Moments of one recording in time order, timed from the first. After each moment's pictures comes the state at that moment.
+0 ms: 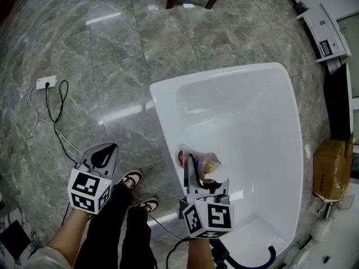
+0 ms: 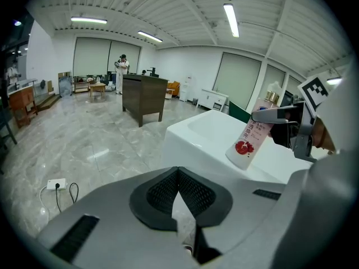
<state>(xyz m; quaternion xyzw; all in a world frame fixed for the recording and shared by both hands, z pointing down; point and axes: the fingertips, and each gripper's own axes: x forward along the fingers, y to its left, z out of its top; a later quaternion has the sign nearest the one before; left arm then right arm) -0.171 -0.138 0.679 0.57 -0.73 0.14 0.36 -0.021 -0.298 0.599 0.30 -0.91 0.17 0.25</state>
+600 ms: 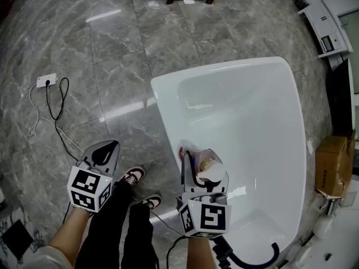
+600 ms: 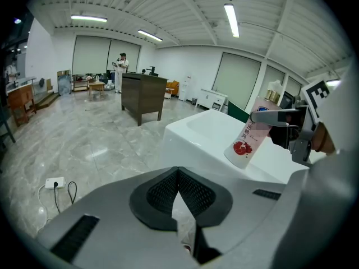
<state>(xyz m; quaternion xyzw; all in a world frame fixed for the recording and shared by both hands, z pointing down) -0.169 -0.137 0.681 0.57 -0.72 0.14 0.36 -0.030 -0.285 0.597 0.28 -0.92 0.12 0.25</state>
